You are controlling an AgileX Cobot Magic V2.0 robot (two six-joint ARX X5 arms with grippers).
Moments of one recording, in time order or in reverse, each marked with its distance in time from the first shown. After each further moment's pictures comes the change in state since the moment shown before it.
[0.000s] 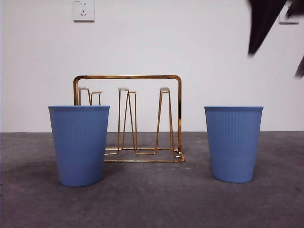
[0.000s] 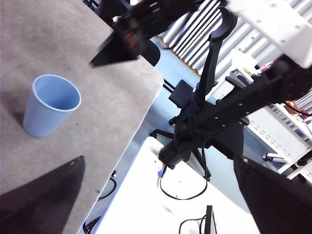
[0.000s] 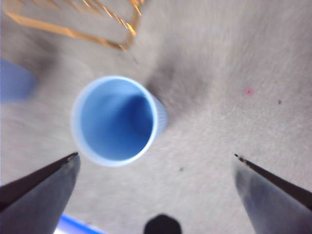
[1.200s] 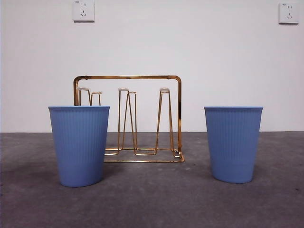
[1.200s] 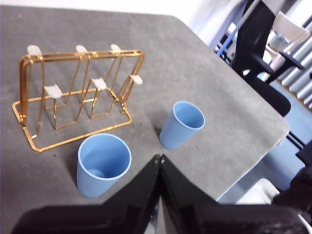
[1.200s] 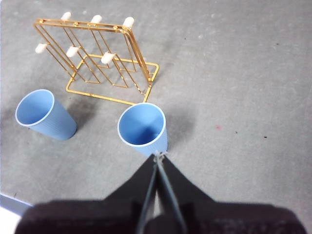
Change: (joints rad) left arm 0.298 -0.235 -0.013 -0.181 -0.314 0.072; right arm -0.249 -0.623 -0.007 -0.132 -0.148 -0.080
